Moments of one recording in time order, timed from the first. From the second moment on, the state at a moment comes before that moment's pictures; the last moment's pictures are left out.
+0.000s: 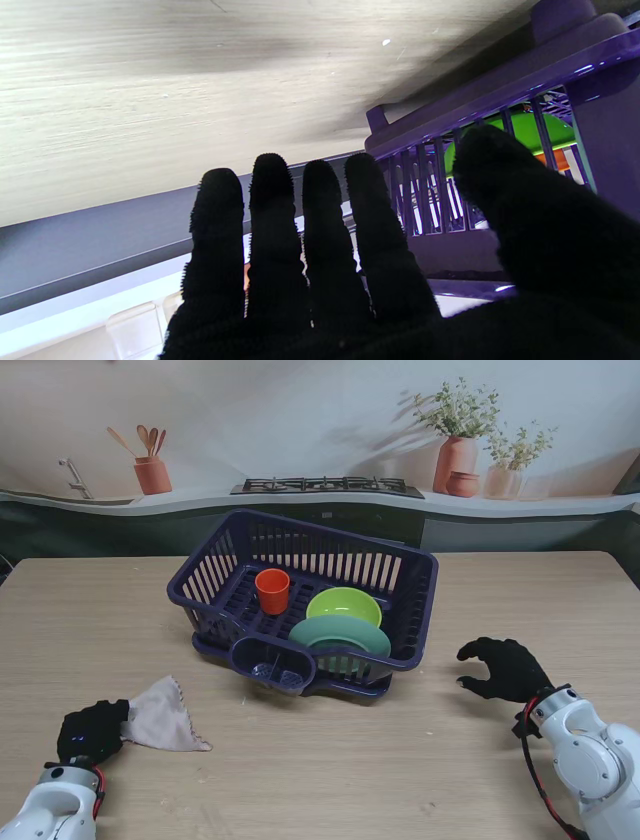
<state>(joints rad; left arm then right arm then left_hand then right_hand) 2.07 -1.09 -1.57 -1.67 1.11 0.15 0.29 -1.77 -1.06 1.60 -1.53 -0.84 -0.41 -0.02 1.10 -0.66 0.90 -0.16 0.79 0.25 1.07 0.42 0.87 0.50 0.82 0.66 0.93 0.48 1.09 0.82 0.67 0.62 1.32 0.69 0.41 -0.56 0.96 -0.16 0.59 0.16 0.69 0.30 0.59 0.18 0.67 0.36 0.55 0.15 0.65 0.41 0.27 0.18 1.15 0.47</state>
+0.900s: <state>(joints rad) 1.72 -1.07 -1.46 -1.34 1.07 0.06 0.32 -1.77 -1.06 1.60 -1.53 -0.85 -0.41 -0.02 1.11 -0.65 0.90 -0.16 0.79 0.26 1.07 0.42 0.88 0.50 0.82 0.66 0.93 0.48 1.09 0.82 0.67 0.62 1.32 0.69 0.41 -0.56 0.96 -0.16 0.59 0.16 0.69 0.30 0.59 0.18 0.67 0.36 0.55 0.15 0.65 0.41 0.27 0.18 1.15 0.47</state>
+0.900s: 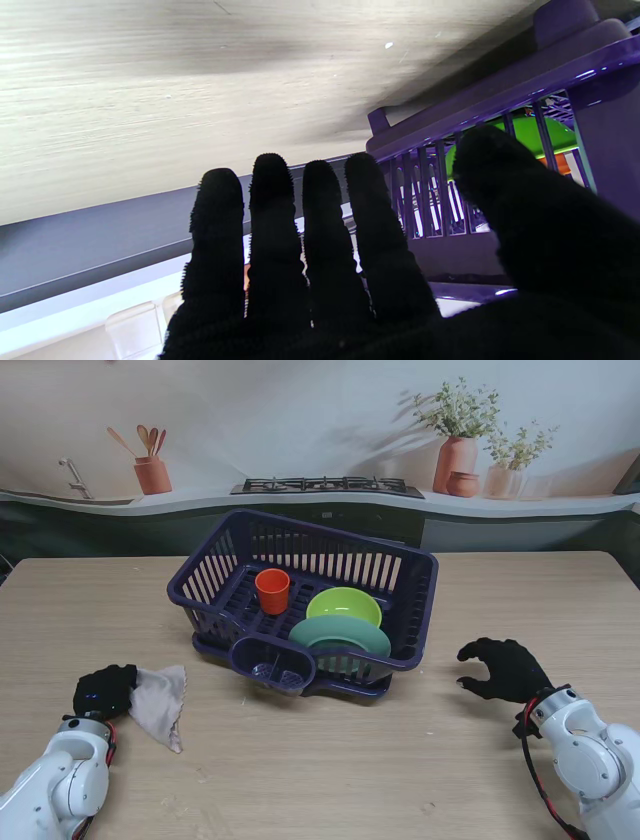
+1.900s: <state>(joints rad) 2.01 -1.07 -1.60 -1.51 1.26 0.03 0.41 -1.77 -1.06 1.60 -1.53 -0.85 -0.40 -0.02 1.10 -0.65 0.90 -0.16 0.80 0.24 1.07 0.41 0.87 0.50 0.82 0.65 0.92 0.48 1.09 0.82 0.66 0.62 1.32 0.70 0.41 -0.56 0.96 -0.16 0.59 0.16 0.69 0.30 0.59 0.18 0.67 0.36 0.55 0.15 0.65 0.41 0.27 0.18 1.15 0.47</state>
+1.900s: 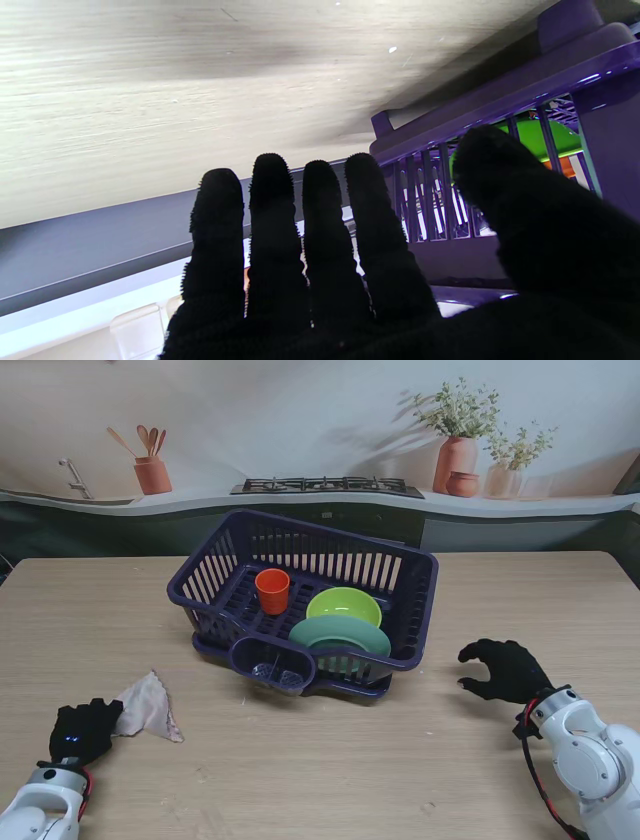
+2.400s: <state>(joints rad) 1.90 -1.04 -1.57 -1.40 1.26 -0.03 0.42 -1.77 -1.06 1.60 -1.53 -0.85 -0.40 -0.02 1.11 -0.66 0.93 -0.16 0.80 0.26 1.15 0.49 0.89 0.49 0.81 0.65 0.92 0.48 1.09 0.82 0.65 0.62 1.32 0.70 0.41 -0.56 0.96 -0.16 0.59 0.16 0.69 0.30 0.59 0.18 0.67 0.36 0.55 0.15 0.65 0.41 0.27 0.18 1.15 0.47</state>
